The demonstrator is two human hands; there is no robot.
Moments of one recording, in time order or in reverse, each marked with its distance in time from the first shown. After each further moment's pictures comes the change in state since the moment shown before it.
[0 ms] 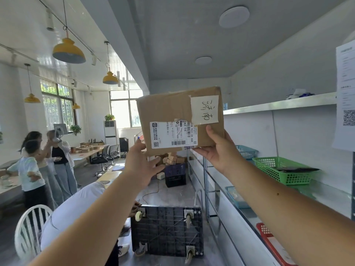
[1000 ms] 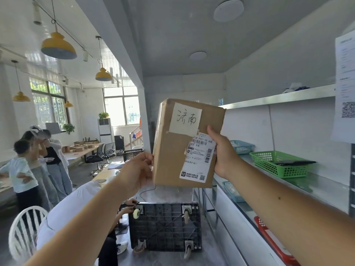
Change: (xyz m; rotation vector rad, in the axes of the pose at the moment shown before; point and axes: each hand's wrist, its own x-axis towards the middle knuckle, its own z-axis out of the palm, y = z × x) left_hand 0.013 -0.011 -0.046 0.339 -0.192 -0.095; right_hand -0.013 0.008 -0.007 -0.248 -0.024 0.114
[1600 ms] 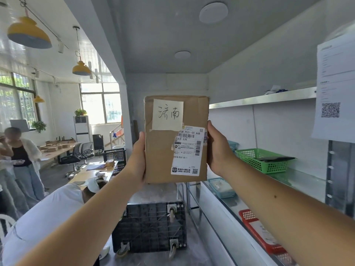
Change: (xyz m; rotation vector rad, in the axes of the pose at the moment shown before) left_hand 0.002 0.012 0.038 -0.001 0.026 0.024; right_hand -0.005 0.004 0.017 -0.181 0.187 -0.075
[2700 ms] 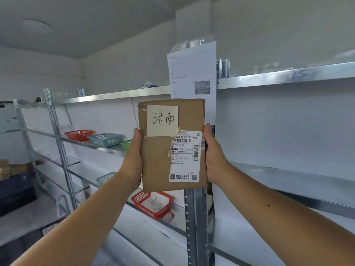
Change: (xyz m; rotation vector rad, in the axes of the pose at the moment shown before) left_hand -0.080 -0.065 0.234 -0.182 -0.684 -0.158; right_hand -0.215 -0.089 -0.167 -0.044 0.673 -0.039
